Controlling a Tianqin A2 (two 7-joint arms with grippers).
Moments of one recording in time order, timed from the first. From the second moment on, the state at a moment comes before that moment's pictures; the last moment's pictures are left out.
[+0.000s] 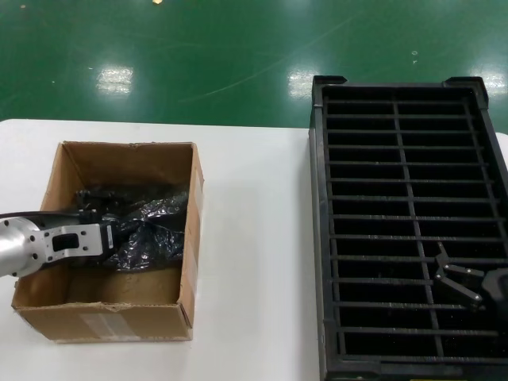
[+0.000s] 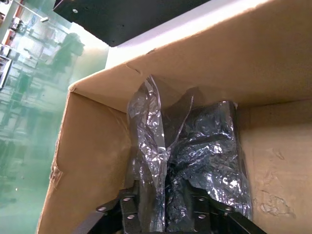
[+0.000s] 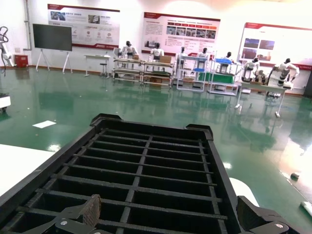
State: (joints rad) left arm -0.80 -0.64 2.00 -0.91 -1.35 0.63 0.45; right arm 0.01 0.30 -1.61 1.60 1.79 -0.01 -0.02
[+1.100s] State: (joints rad) left arm -0.70 -0.70 1.94 -1.10 -1.31 0.54 0.40; right arm 0.01 0.30 -1.61 1.60 1.79 -0.01 -0.02
